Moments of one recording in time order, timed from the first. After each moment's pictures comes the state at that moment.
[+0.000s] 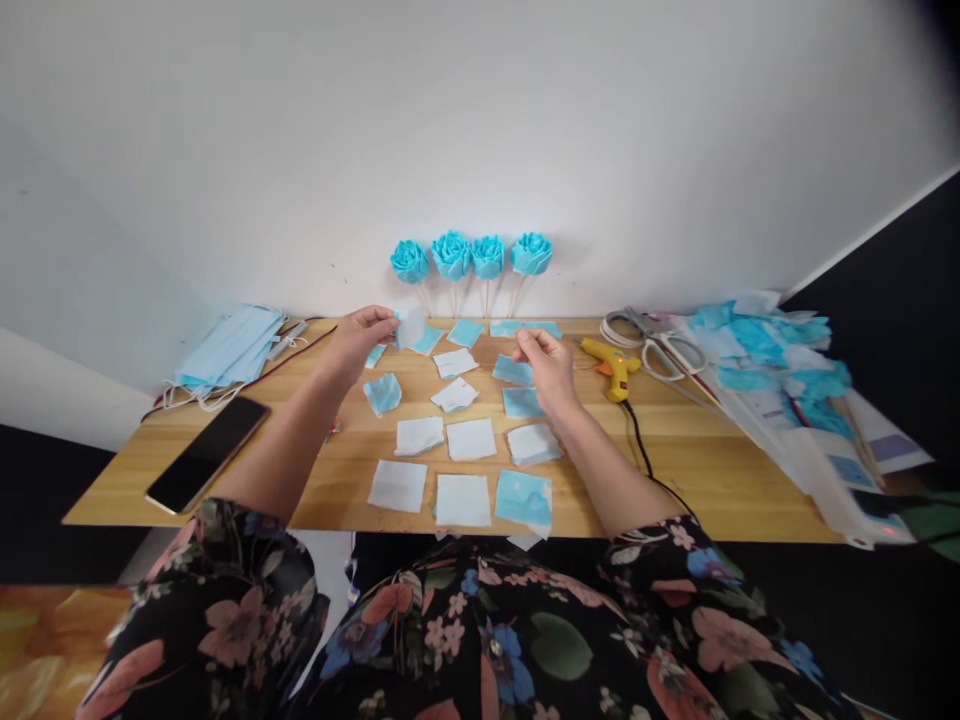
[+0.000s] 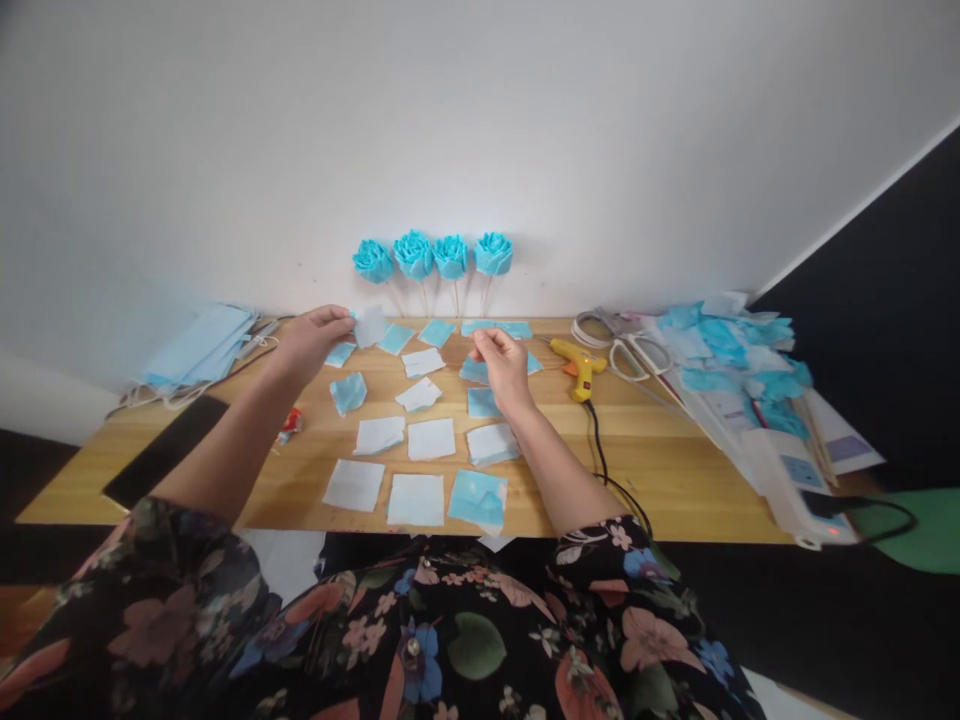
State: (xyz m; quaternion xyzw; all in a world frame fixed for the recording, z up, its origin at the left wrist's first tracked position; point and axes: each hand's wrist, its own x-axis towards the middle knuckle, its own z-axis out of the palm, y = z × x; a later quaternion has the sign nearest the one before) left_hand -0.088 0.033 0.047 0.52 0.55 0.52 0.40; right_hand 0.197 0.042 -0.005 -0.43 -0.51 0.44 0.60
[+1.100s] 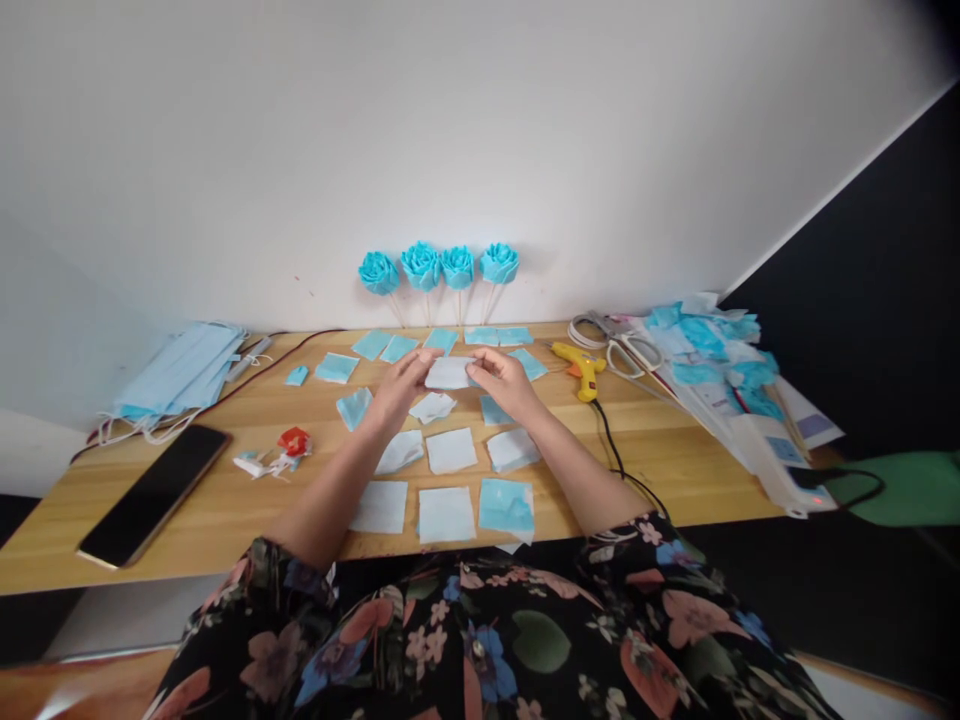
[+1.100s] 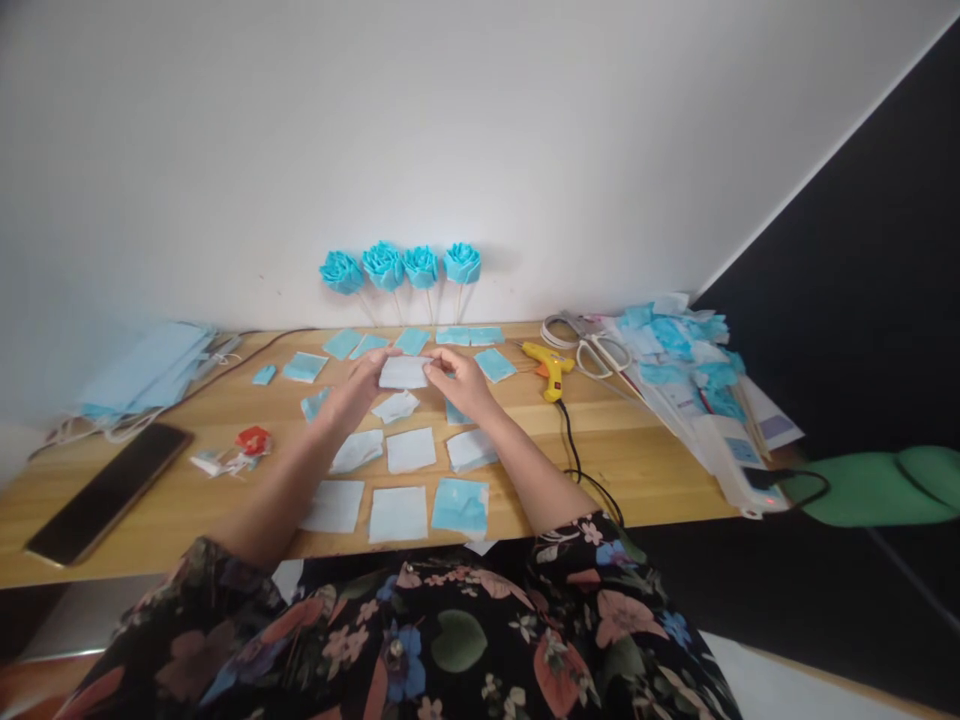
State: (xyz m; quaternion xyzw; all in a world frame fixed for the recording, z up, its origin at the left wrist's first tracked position) left_hand -0.002 0.011 0.005 0.46 0.41 0.52 0.59; right_hand 0.193 0.031 -0.001 -0.39 -0.67 0.43 0.46
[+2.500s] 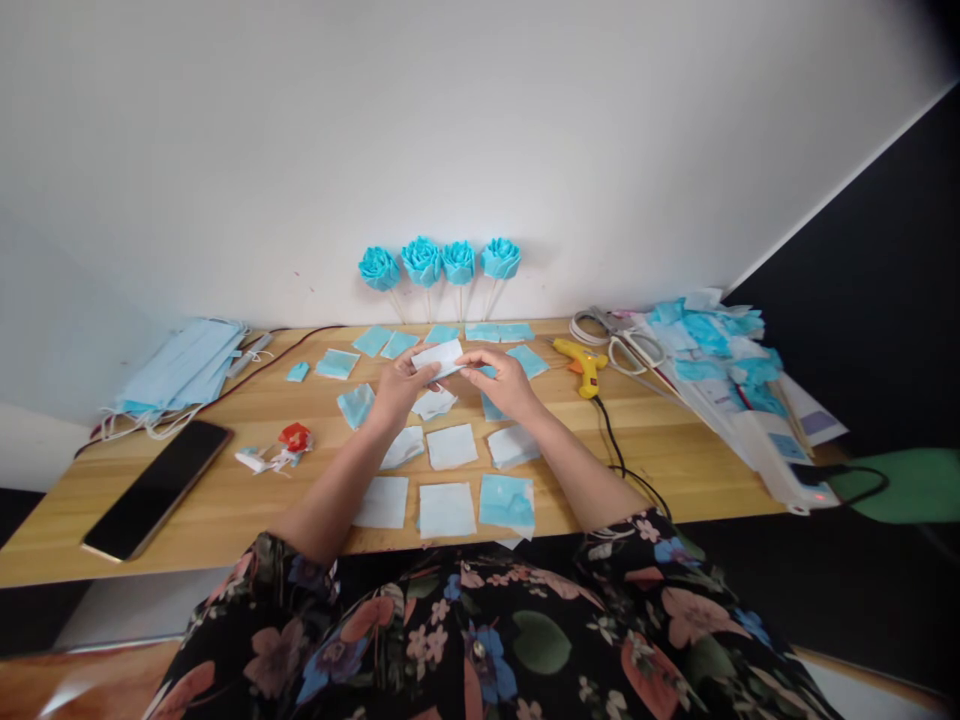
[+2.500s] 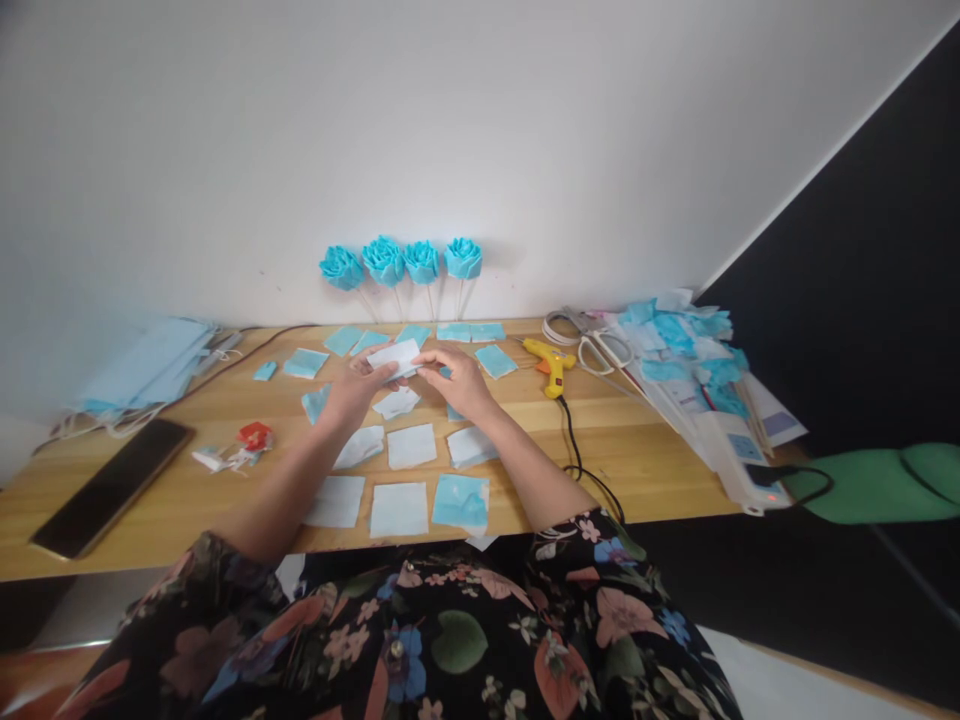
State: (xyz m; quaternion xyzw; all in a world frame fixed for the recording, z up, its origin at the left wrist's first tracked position) left_hand 0.003 0.012 -0.002 0.46 0.44 0.55 0.54; right_hand 0.192 0.032 -0.007 -0.36 -0.75 0.29 0.47
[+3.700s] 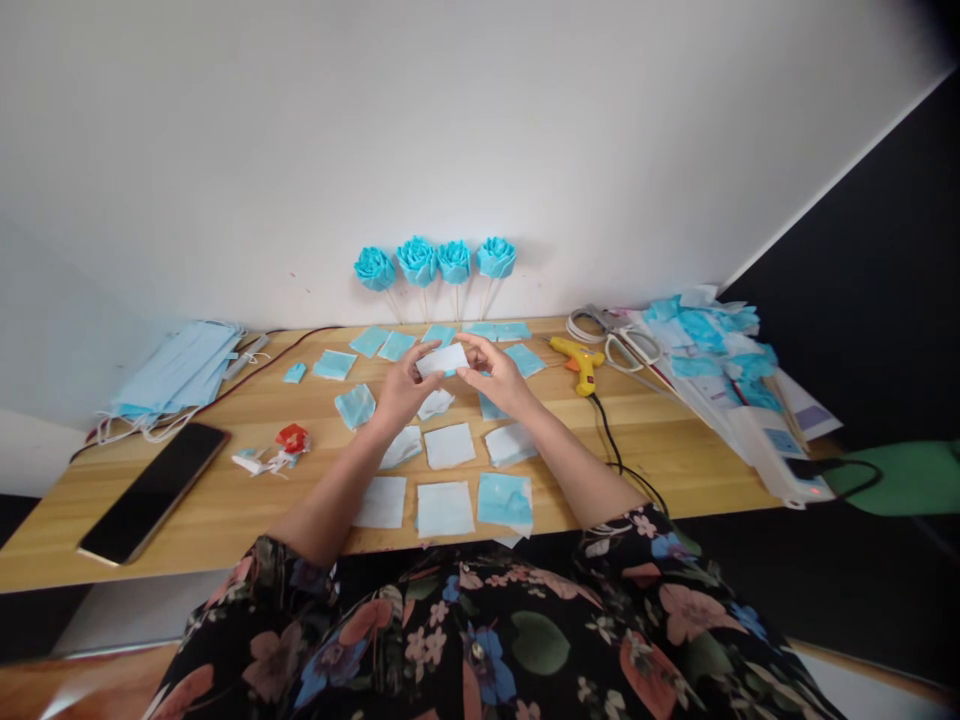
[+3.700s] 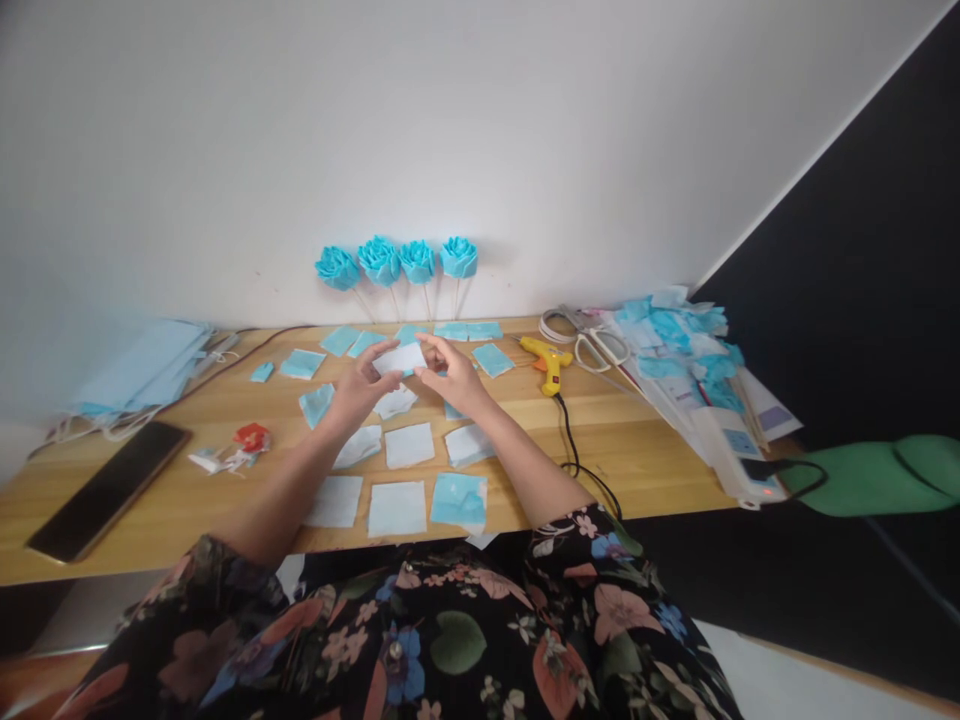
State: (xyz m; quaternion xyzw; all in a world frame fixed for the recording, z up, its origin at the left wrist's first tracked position) left_hand 0.006 0.007 0.002 0.55 0.48 0.51 0.45; right_hand 0.190 0.032 -0.004 -0.38 -0.70 0.42 0.44
